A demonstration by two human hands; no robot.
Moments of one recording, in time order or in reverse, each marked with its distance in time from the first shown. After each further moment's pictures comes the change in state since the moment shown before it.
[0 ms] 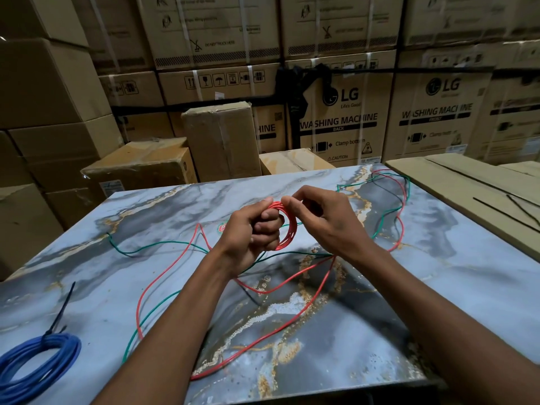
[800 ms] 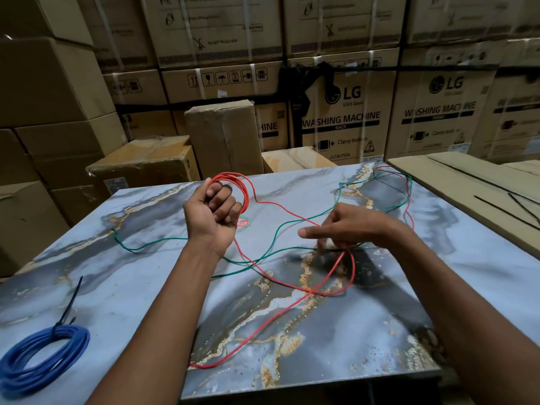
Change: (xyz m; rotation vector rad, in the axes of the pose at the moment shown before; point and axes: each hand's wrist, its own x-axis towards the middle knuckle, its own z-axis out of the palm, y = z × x) left_hand -0.004 0.028 -0.029 -0.534 0.229 0.369; right_hand 0.005 0.013 -0.044 -0.178 -0.663 0.518
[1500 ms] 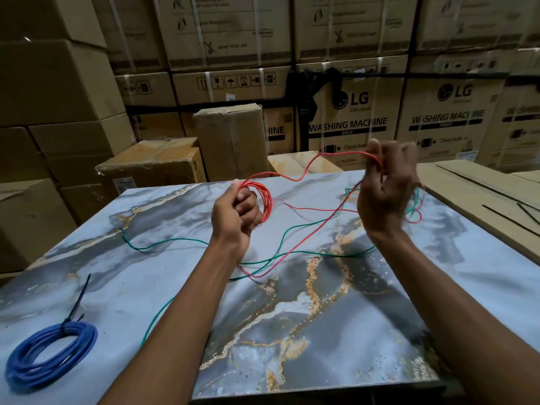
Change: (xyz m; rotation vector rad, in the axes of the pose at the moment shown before) left_hand -0.002 -0.018 0.012 0.323 0.010 -0.001; right_hand 0.027 -0.010 -0.009 0.180 1.541 -0.446
